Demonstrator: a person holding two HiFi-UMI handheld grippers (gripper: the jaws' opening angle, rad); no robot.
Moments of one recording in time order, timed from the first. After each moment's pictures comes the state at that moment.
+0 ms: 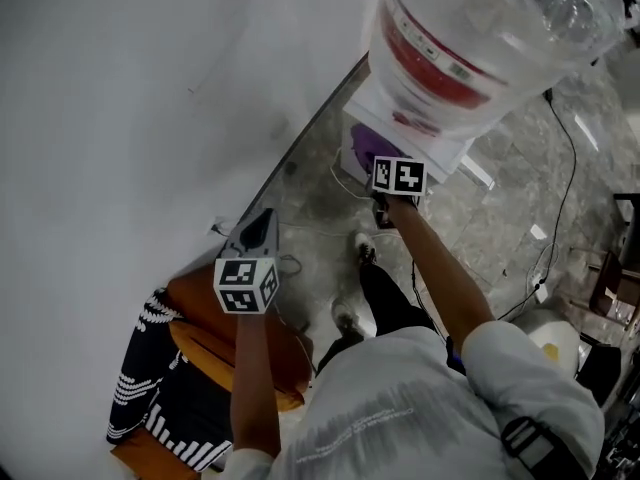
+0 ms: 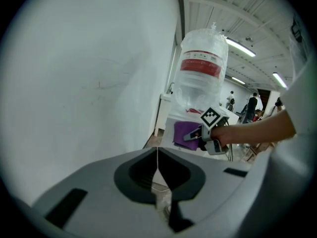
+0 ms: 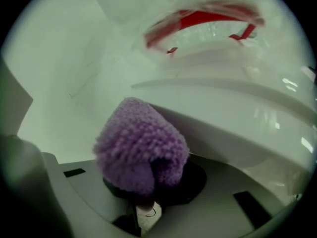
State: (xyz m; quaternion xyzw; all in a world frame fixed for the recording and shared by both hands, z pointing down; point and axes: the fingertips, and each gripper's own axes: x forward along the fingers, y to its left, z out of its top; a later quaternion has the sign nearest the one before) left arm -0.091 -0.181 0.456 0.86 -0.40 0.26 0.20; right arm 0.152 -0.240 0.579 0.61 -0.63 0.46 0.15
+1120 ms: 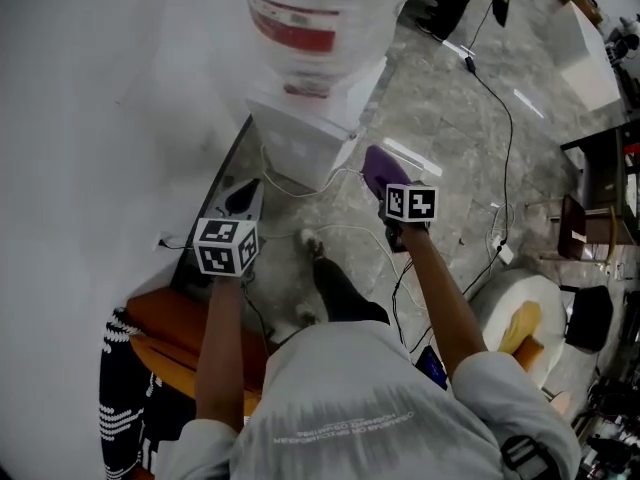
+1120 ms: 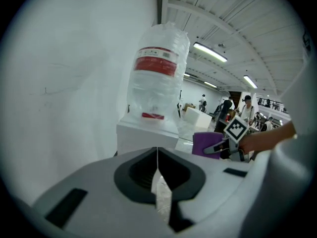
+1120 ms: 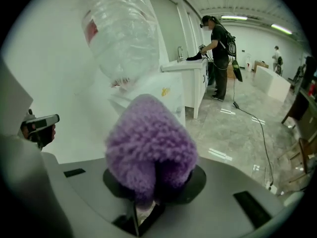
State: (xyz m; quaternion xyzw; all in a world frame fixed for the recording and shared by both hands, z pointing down) left arm 0.049 -0.109 0.435 0.92 -0.27 0.23 0.16; right arm 0.303 -0.002 0.538 0.67 -0.58 0.42 0.18
